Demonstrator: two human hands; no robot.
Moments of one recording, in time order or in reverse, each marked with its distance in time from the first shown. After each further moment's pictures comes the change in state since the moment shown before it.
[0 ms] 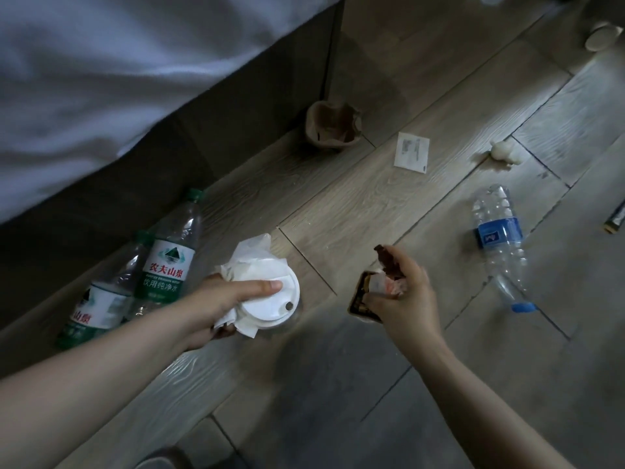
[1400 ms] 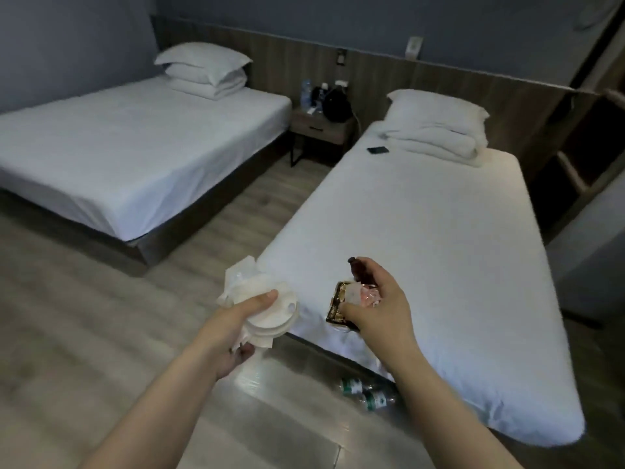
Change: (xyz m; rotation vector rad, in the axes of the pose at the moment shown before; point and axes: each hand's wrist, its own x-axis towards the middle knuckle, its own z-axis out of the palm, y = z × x) left_hand -0.991 0.042 -0.002 -1.108 0.829 0.486; right_hand -0.656 -0.706 -0.169 -0.051 -1.046 -0.799
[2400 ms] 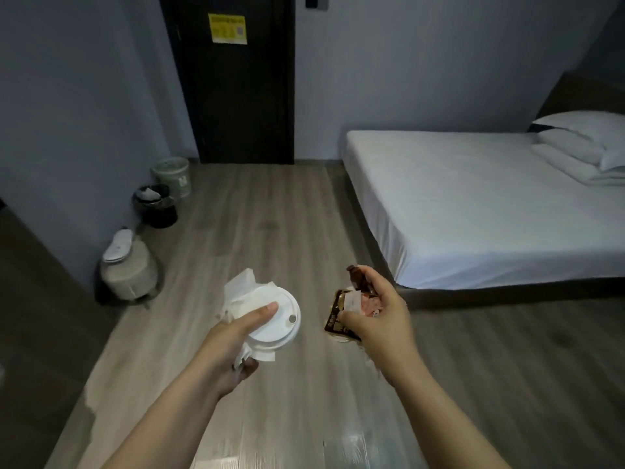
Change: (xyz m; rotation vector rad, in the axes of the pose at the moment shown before) left_hand -0.009 0.125 -0.484 -0.691 0.801 0.266; right_hand 0.066 -0.143 0.619 0.121 -1.028 -0.163
